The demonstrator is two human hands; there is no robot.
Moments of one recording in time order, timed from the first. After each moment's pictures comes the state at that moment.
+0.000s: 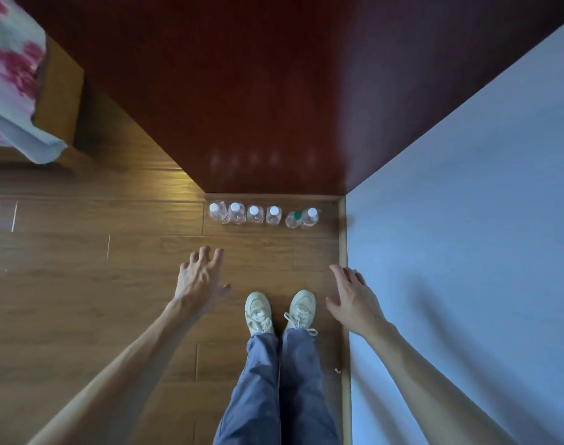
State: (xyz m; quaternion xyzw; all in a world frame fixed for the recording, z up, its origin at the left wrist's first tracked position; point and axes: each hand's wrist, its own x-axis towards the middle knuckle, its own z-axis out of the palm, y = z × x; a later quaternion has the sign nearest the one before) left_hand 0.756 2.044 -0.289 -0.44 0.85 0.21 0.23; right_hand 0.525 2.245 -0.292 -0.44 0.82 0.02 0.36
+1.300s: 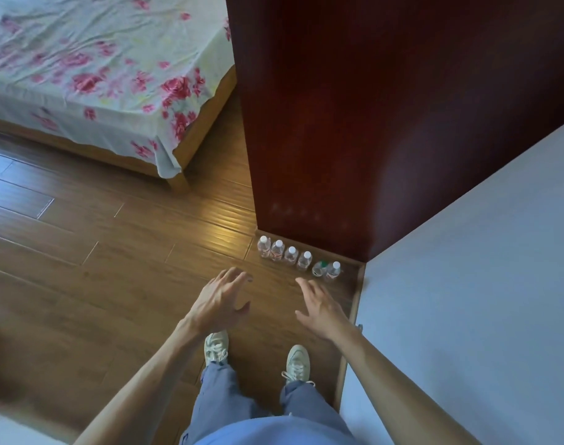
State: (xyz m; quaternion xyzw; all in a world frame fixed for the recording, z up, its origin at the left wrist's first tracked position) left_hand 0.866 2.141 -0.120 -0.41 0.88 0.25 -0.02; right_hand 0.623 2.225 -0.140 -0.63 0.70 0.00 0.34
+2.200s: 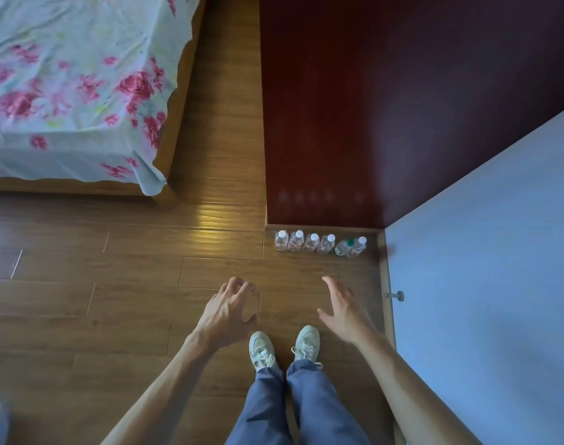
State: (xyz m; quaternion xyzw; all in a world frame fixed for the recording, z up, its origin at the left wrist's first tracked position) left_hand 0.997 2.009 -0.177 -0.35 0.89 0.29 0.06; right_hand 0.760 2.152 -0.174 -0.45 0.81 -0.05 0.36
